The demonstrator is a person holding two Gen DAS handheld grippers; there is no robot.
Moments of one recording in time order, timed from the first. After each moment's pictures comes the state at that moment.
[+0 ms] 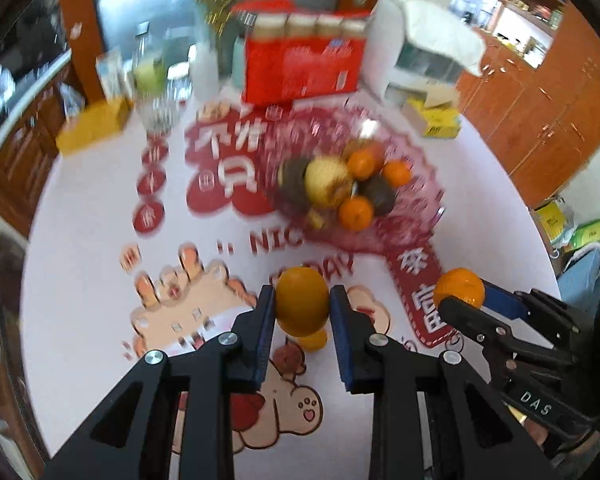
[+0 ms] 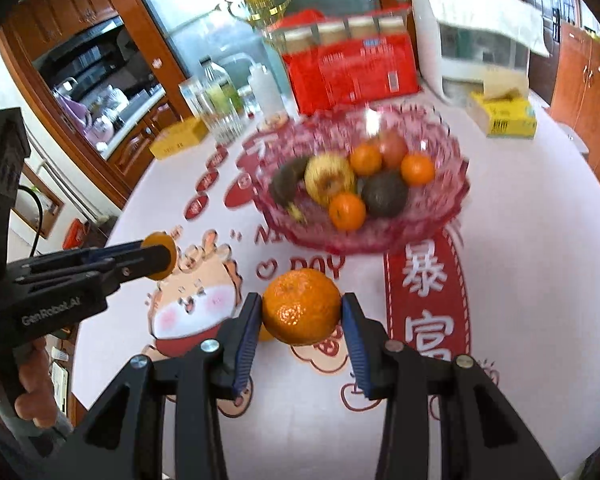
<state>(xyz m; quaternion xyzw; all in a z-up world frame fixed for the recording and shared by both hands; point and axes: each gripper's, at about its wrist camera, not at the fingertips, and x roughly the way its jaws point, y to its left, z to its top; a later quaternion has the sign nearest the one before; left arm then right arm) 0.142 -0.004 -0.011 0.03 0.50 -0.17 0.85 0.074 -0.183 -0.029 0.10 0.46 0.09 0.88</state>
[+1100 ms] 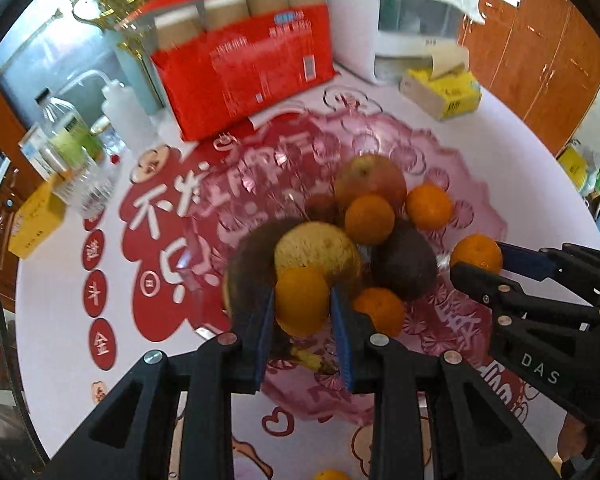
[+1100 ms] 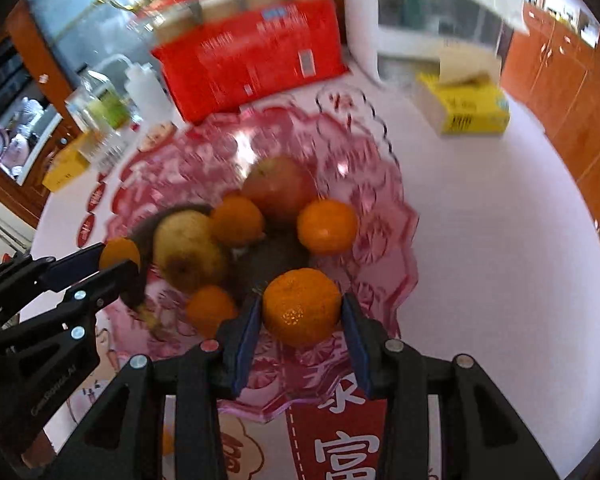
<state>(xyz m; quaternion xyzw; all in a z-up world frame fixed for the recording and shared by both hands) 0.281 -0.114 -0.103 0.14 0.50 -0.20 0.83 0.218 -0.244 -0.100 0.09 0.53 -0.04 0.84</state>
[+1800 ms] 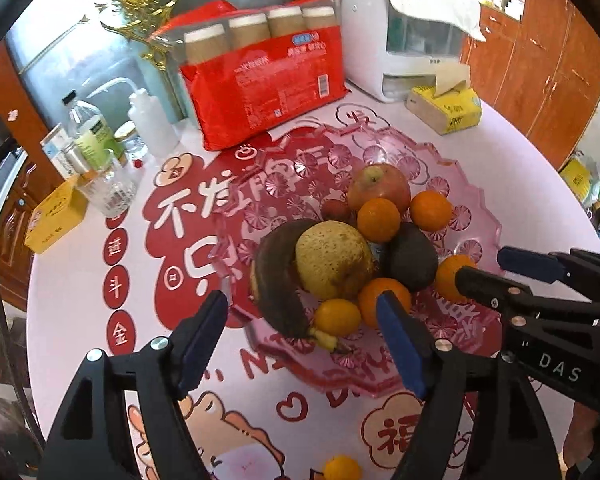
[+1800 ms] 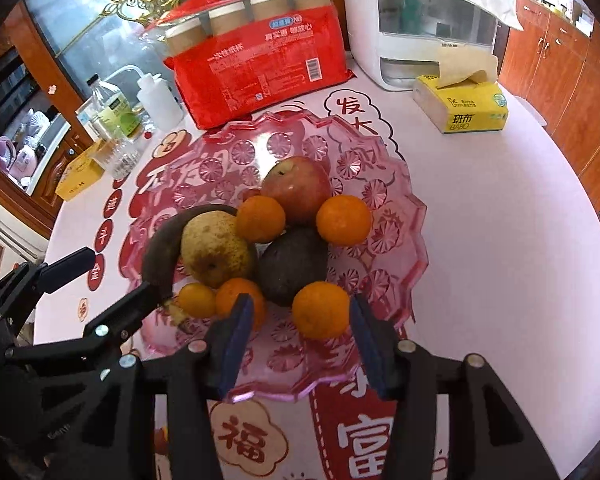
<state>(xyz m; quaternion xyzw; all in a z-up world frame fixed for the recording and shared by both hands) 0.253 -0.087 -0.073 0.13 0.47 -0.18 0.85 0.200 -0.233 -0.078 0.11 0.51 -0.03 0.85</state>
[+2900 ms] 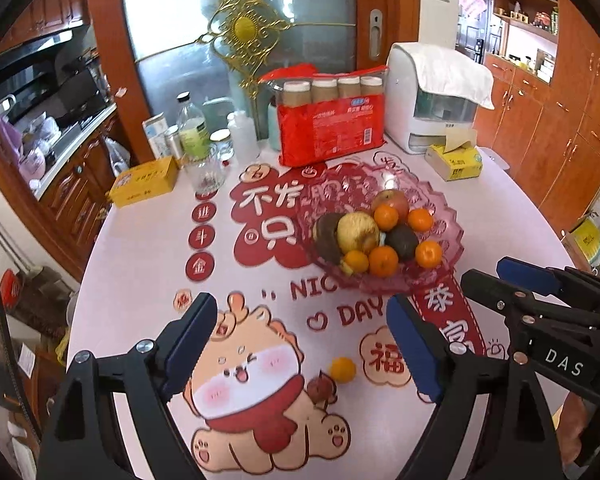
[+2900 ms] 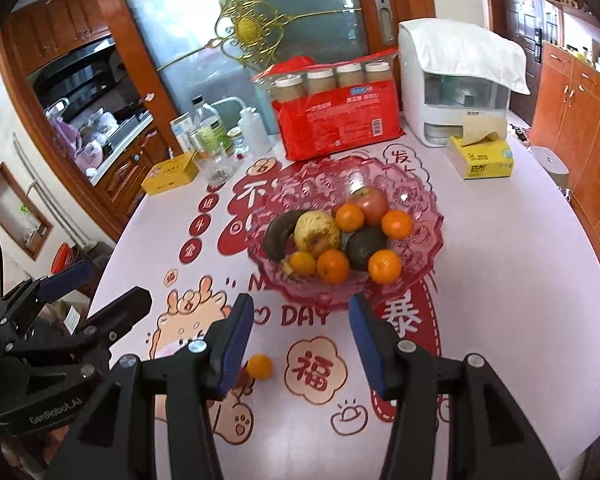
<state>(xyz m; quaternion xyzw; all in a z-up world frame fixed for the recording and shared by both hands) 0.106 -0.005 0.019 0.06 0.42 -0.10 0.90 0.082 -0.179 0.008 0.09 0.43 0.05 0.90</state>
